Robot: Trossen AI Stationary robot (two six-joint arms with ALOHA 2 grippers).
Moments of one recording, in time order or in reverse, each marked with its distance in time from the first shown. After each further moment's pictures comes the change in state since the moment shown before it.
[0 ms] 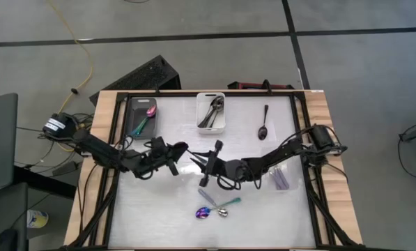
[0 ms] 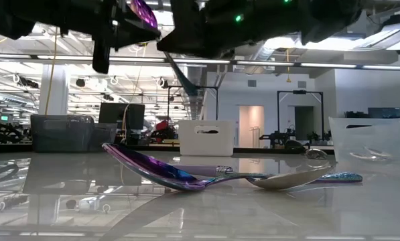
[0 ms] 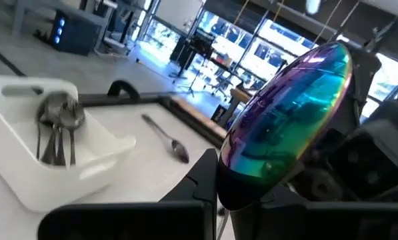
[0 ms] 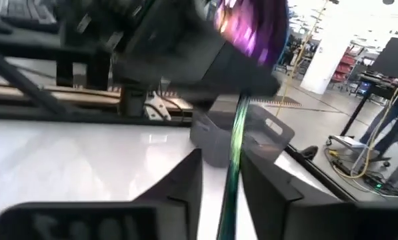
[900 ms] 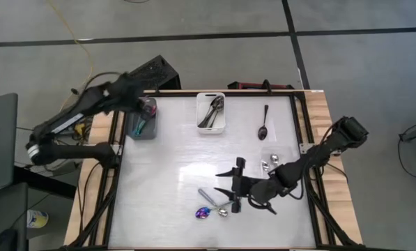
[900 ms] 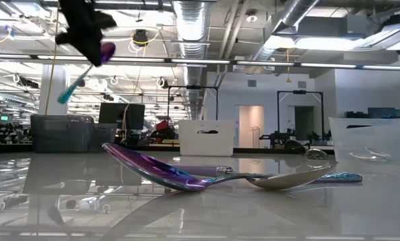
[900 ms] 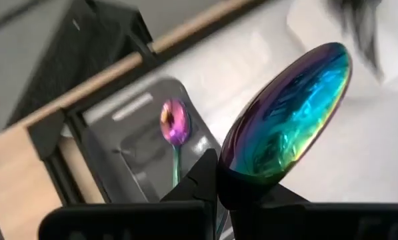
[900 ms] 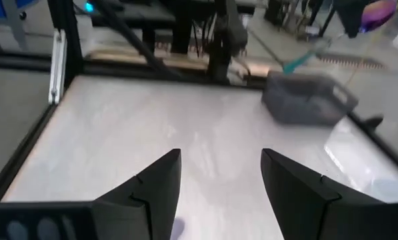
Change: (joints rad) left arm 1.008 -0.308 0.741 -2.150 0.640 0.093; right arm 0.278 -0.375 0.000 -0.709 0.017 0.291
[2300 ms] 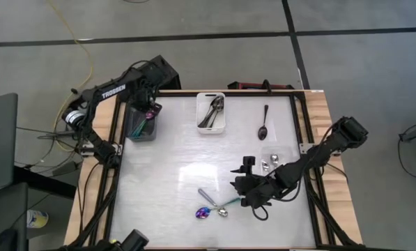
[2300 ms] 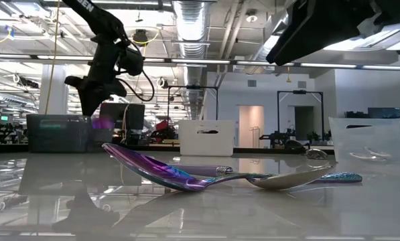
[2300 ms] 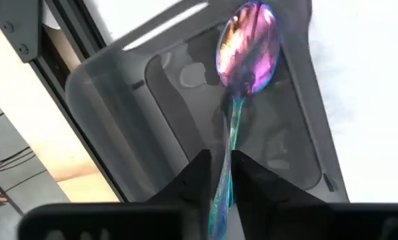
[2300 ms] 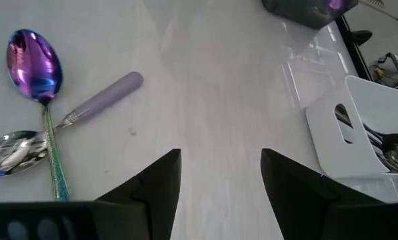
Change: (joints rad) left arm 0.262 0.598 0.099 -0.178 0.045 -0.019; right arm 0.008 0.002 0.000 -0.558 -0.001 0.133
